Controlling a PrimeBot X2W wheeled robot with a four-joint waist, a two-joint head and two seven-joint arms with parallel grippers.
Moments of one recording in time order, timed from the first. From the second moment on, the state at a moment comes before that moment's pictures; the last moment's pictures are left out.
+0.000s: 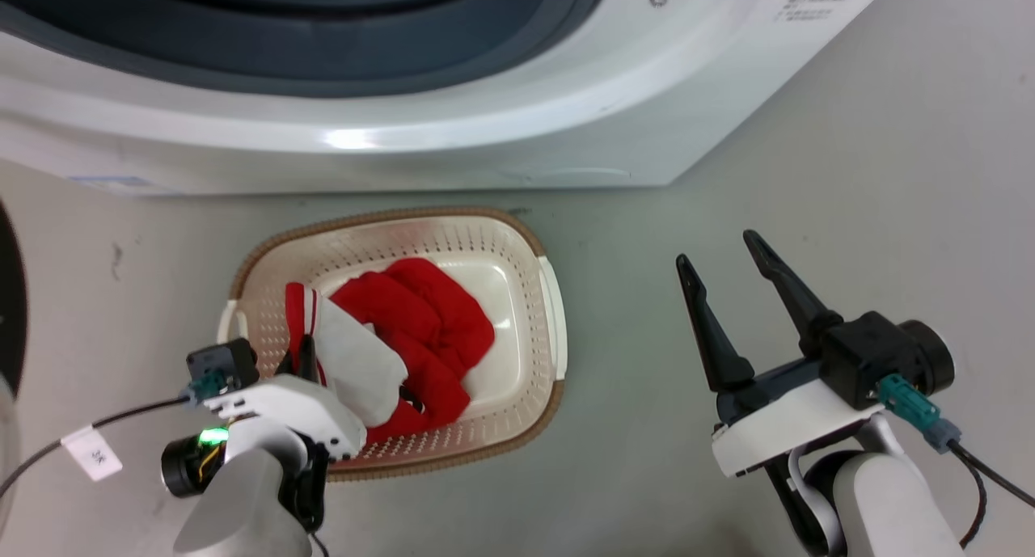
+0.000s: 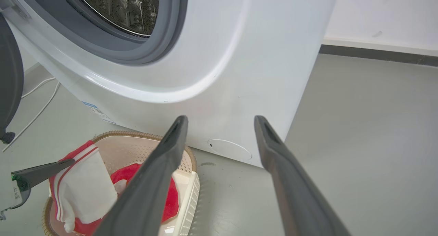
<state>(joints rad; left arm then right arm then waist) -0.49 0.14 -0.12 0.95 -0.49 -0.04 -0.26 -0.19 -0.05 0.21 -0.01 0.07 0.13 -0.09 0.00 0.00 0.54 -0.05</state>
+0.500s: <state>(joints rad) -0.63 0.12 -0.05 1.17 -0.47 -0.04 -0.26 -0.25 -0.05 0.20 0.00 0.07 0.13 -0.11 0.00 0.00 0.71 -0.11</state>
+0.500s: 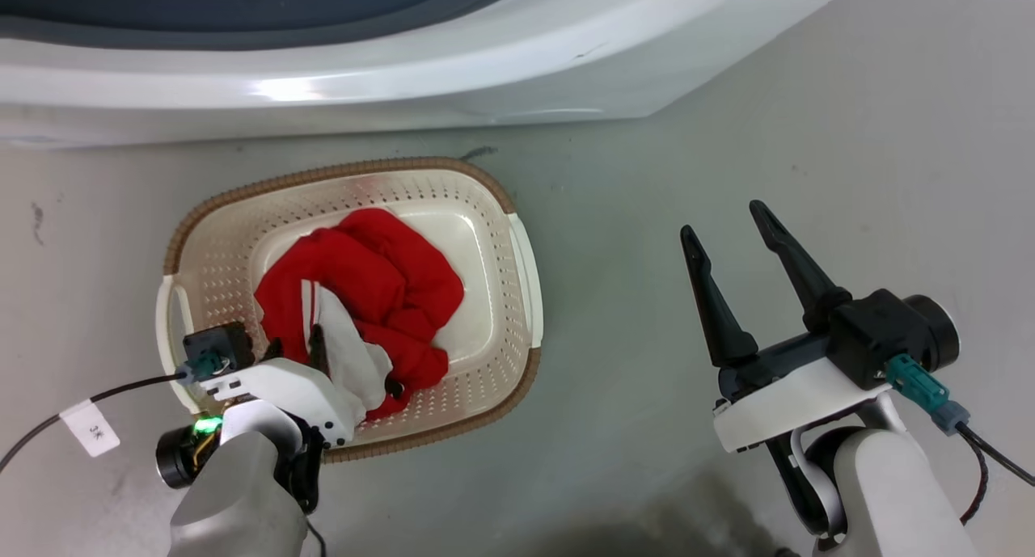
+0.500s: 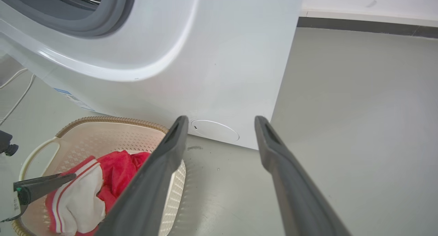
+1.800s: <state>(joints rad) -0.16 0.06 0.03 0.19 -0.07 -0.04 -0.26 -0.08 -0.05 0.08 0.04 0.05 0.13 -0.14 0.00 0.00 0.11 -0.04</state>
